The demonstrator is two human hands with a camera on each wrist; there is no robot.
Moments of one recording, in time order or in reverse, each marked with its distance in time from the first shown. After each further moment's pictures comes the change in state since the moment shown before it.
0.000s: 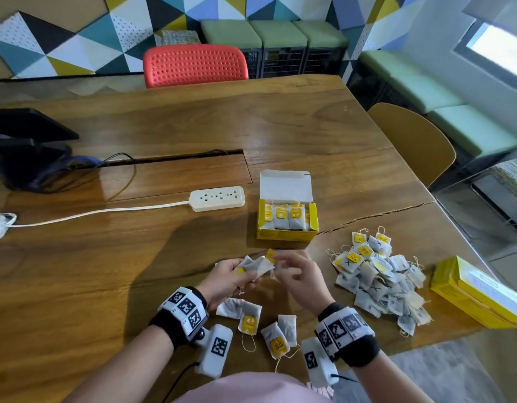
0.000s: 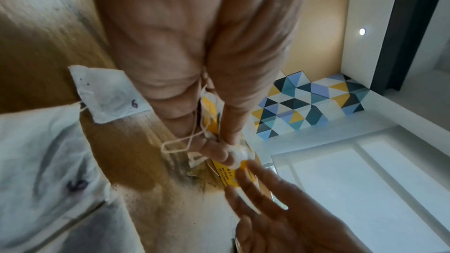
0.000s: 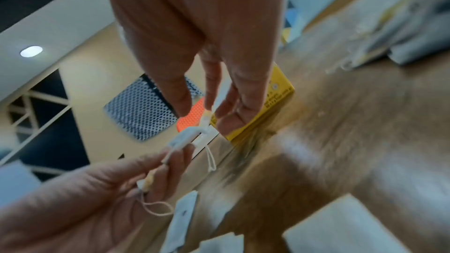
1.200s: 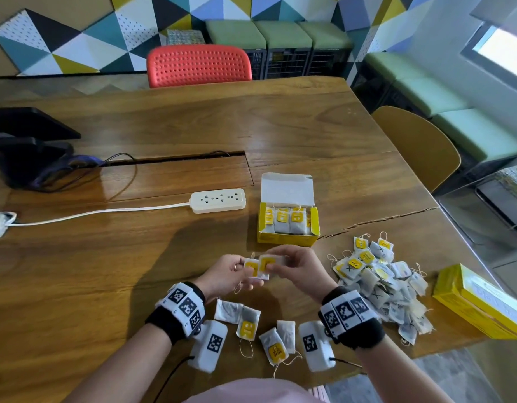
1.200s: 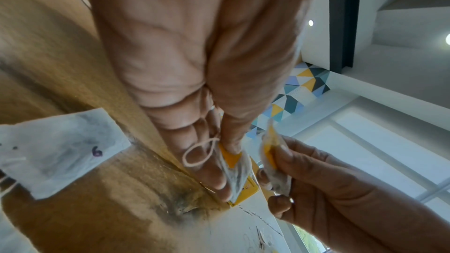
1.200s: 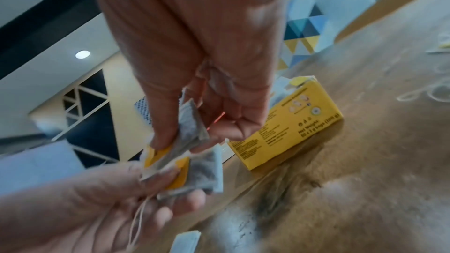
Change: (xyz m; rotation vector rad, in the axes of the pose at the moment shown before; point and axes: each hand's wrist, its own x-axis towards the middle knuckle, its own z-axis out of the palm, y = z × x) left_hand 0.000 0.021 -0.002 0.364 -0.035 0.060; right_hand 0.023 -0.035 -0.020 0.306 -0.260 0.068
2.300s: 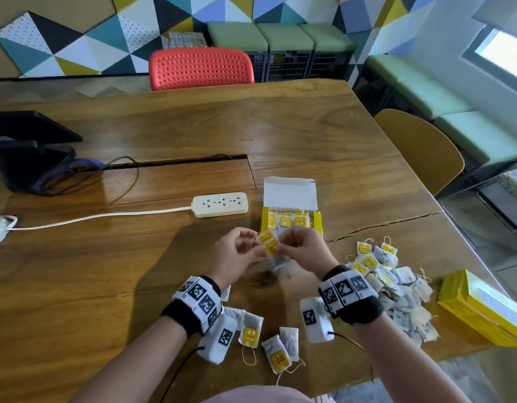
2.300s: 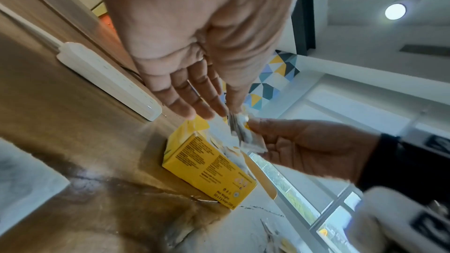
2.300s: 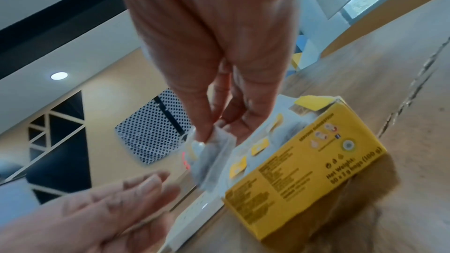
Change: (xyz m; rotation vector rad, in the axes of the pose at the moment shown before) left_hand 0.020 0.021 0.003 0.142 0.434 0.400; right_hand 0.043 -0.018 -0.016 -0.272 0.139 0.039
